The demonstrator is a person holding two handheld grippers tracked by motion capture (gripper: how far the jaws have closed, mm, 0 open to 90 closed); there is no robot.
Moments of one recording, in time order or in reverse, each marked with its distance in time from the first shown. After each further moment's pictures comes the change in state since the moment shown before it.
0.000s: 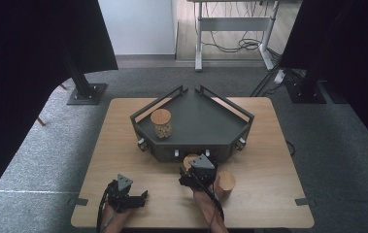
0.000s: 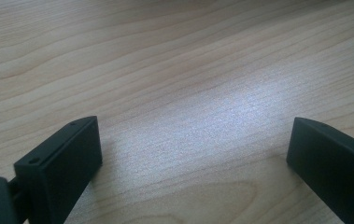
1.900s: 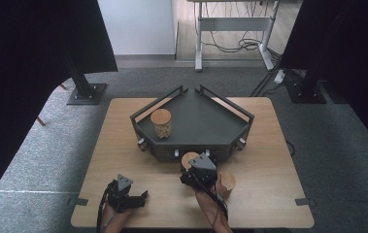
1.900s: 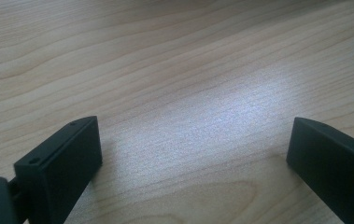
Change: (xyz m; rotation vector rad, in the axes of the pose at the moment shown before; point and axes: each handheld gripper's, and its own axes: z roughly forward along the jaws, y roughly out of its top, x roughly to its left) left arm 0.000 0.000 0.000 0.000 -0.001 0.001; right arm 0.005 0.019 -0.035 -0.045 -0.004 -0.031
